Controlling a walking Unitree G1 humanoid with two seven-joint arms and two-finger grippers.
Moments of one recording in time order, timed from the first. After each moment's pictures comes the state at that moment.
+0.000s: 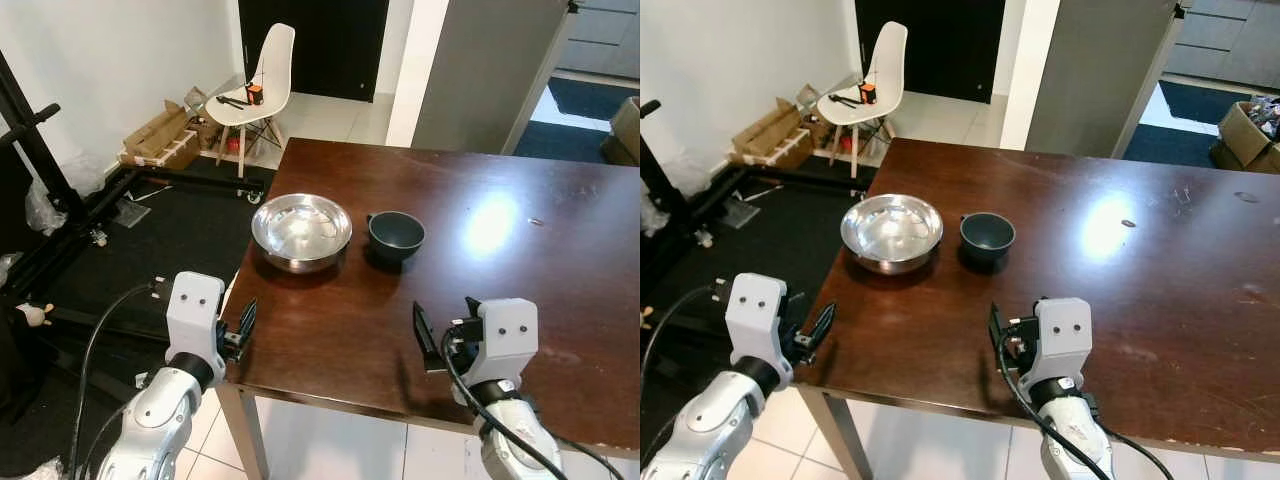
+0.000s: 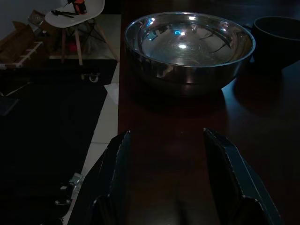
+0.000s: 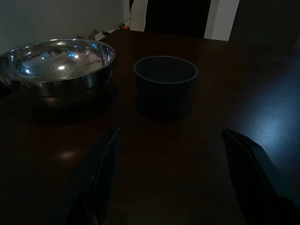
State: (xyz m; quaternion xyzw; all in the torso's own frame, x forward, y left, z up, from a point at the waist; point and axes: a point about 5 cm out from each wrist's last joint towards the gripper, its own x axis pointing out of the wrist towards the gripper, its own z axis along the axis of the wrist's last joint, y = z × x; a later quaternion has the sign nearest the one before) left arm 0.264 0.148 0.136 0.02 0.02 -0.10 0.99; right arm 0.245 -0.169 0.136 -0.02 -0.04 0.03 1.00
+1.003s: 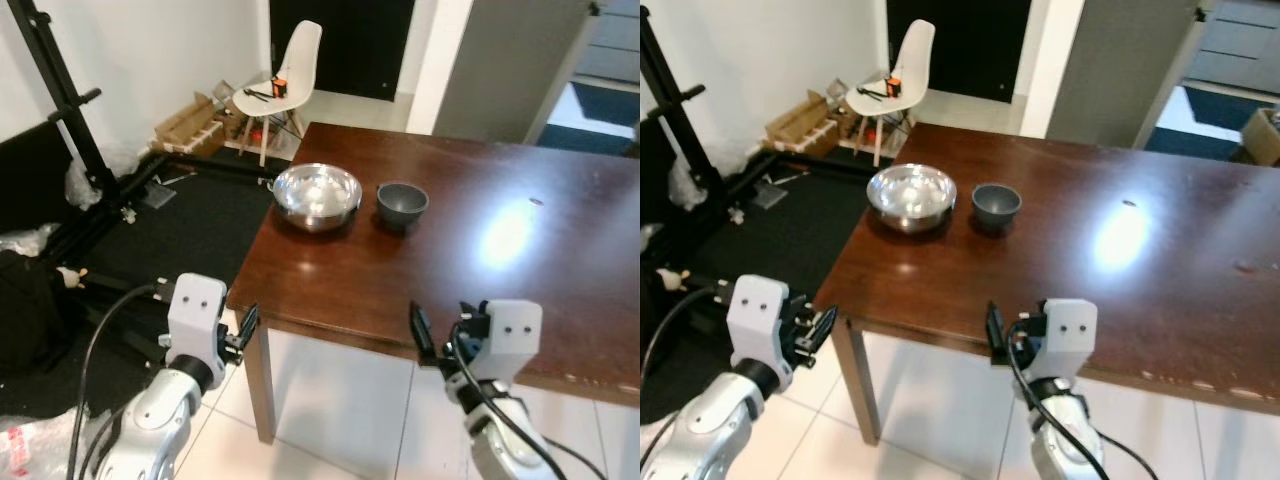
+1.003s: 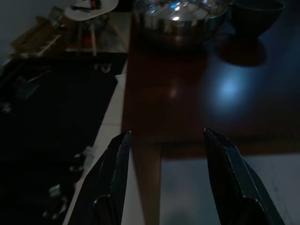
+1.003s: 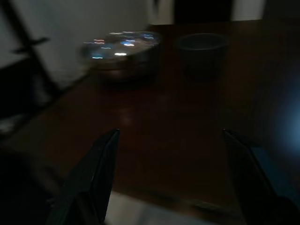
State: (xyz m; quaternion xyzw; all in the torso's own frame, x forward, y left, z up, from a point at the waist) left arm 0.263 0.149 0.136 0.03 0.02 -0.11 0.99; right arm 0.248 -0.157 0.134 0.07 -0.04 0.05 1.00
